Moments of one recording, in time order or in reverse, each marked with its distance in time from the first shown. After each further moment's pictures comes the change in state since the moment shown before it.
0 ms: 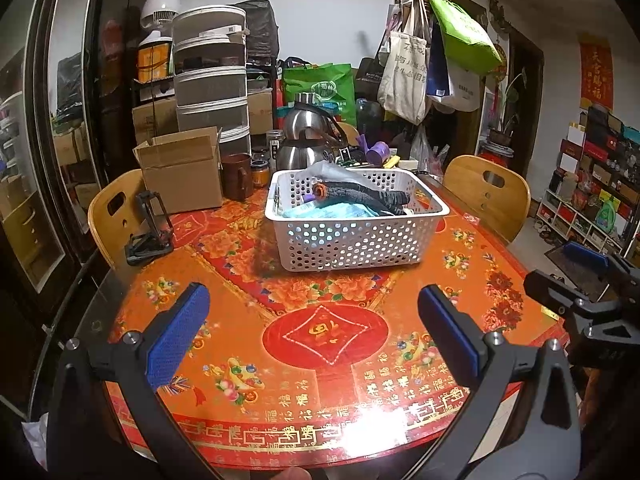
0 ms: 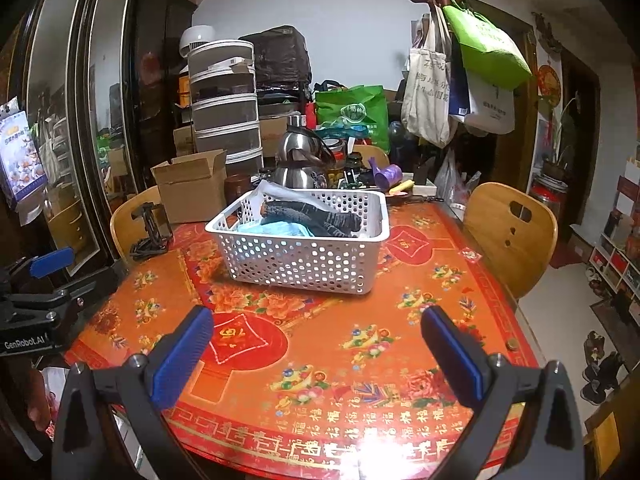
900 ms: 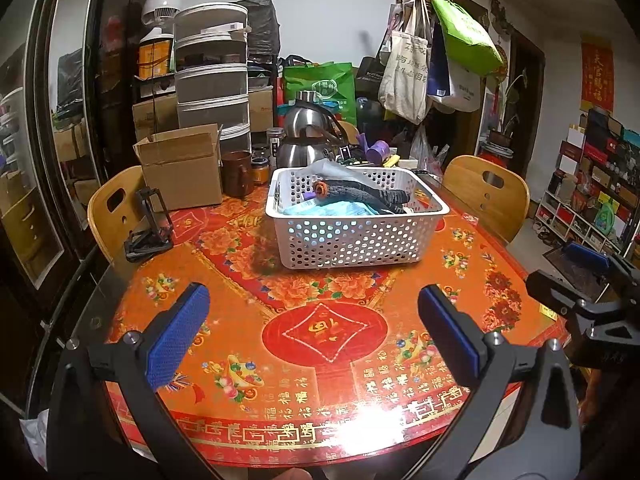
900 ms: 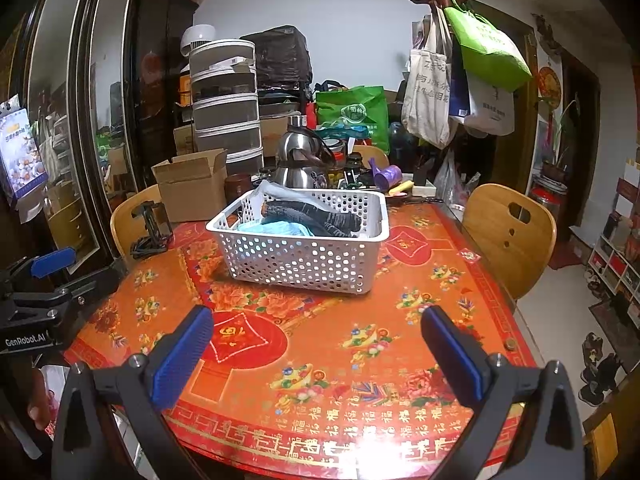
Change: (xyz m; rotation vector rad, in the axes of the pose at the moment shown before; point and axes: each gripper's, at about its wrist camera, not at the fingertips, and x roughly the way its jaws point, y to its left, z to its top) left arm 0.002 0.002 -0.004 -0.007 0.002 -0.001; right arm -0.003 0.001 0.000 -0.006 -0.001 -0.004
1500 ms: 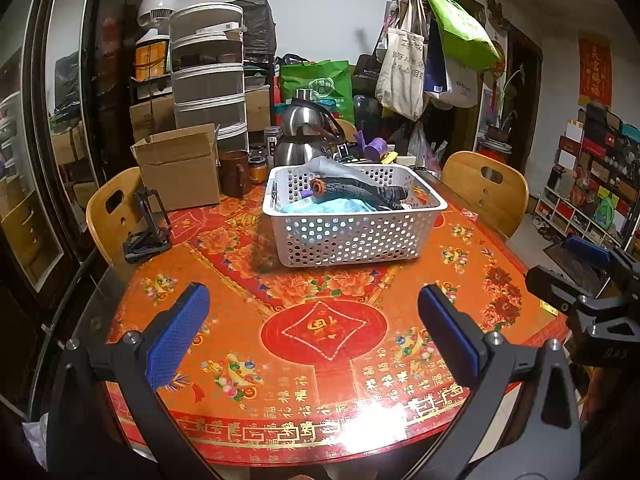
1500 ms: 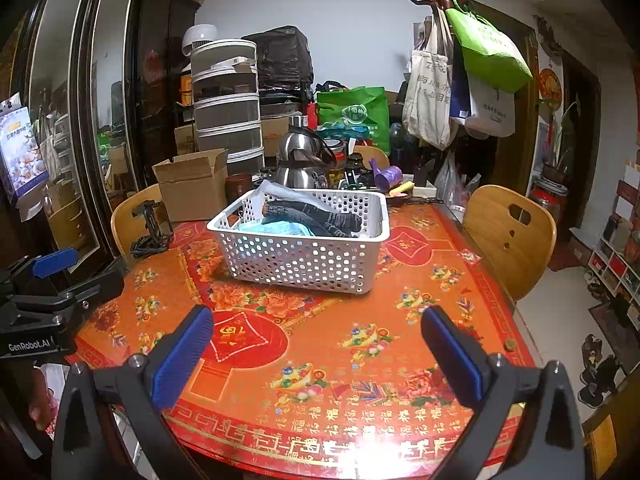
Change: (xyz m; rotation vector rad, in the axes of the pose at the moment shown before) left arm -0.001 -0.004 -0.002 0.019 0.006 -0.007; right arm 0.000 0.001 -0.001 -0.005 -0.002 -0.002
